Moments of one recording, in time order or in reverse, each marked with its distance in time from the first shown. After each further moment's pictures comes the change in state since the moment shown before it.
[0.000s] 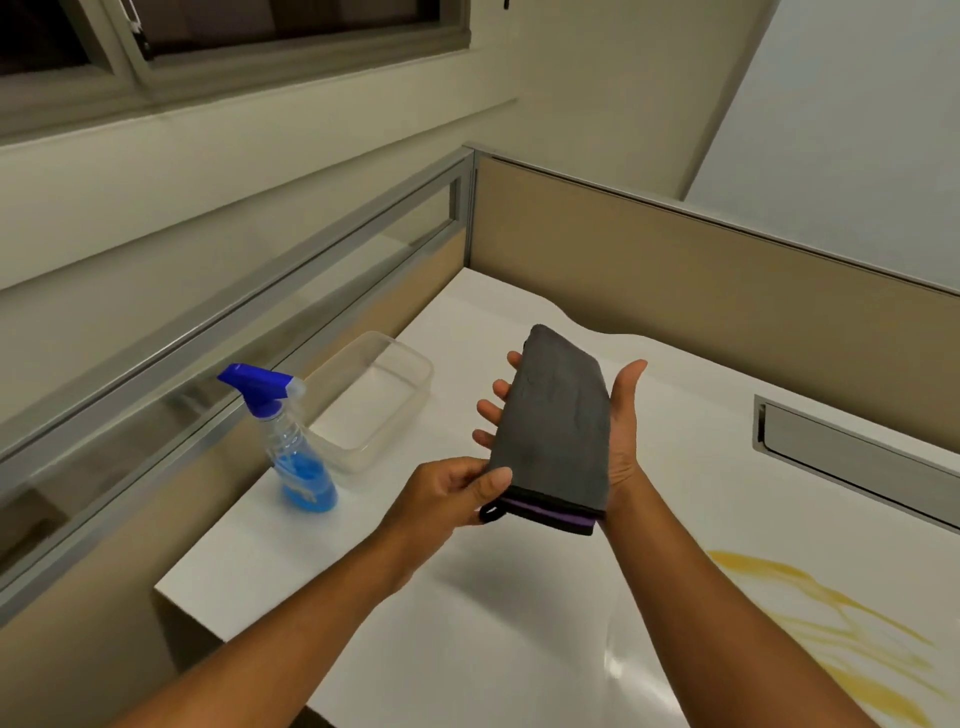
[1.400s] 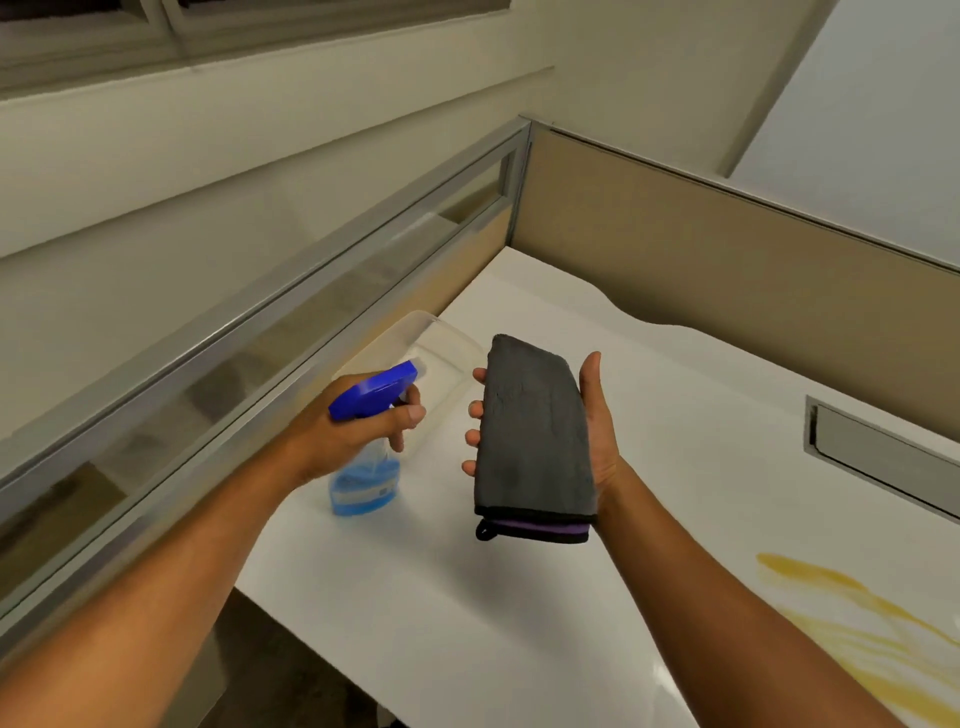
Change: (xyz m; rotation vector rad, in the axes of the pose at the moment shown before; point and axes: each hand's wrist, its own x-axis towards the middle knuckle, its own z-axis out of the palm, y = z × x) left_hand 0.008 0.014 -0.177 0.291 0.086 0.109; right_hand 0.065 0.062 0.013 0.002 -0.033 0.268
